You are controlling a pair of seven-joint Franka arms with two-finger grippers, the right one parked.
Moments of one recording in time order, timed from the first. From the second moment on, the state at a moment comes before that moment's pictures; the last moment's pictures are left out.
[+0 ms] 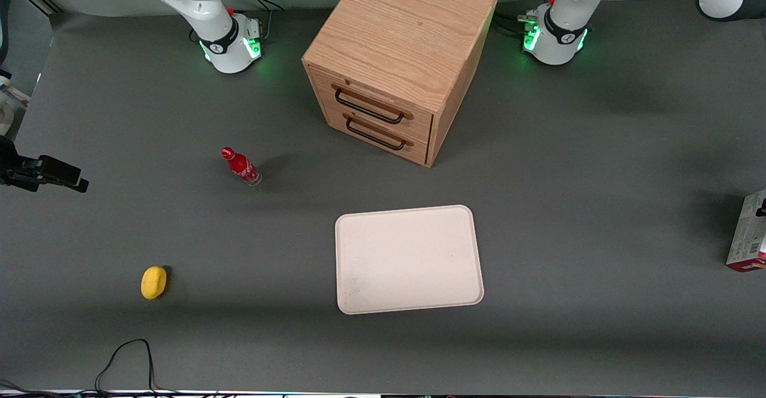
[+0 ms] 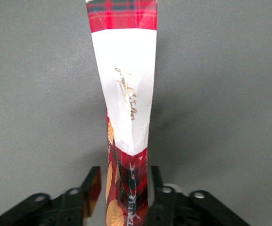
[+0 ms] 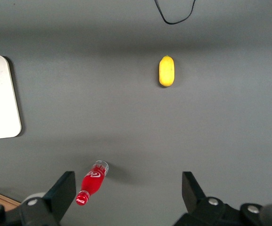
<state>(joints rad) 0.58 0.82 0.03 -1.27 0.02 2.04 1.11</state>
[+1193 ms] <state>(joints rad) 0.52 0.52 0.03 -1.35 0.06 1.76 1.00</state>
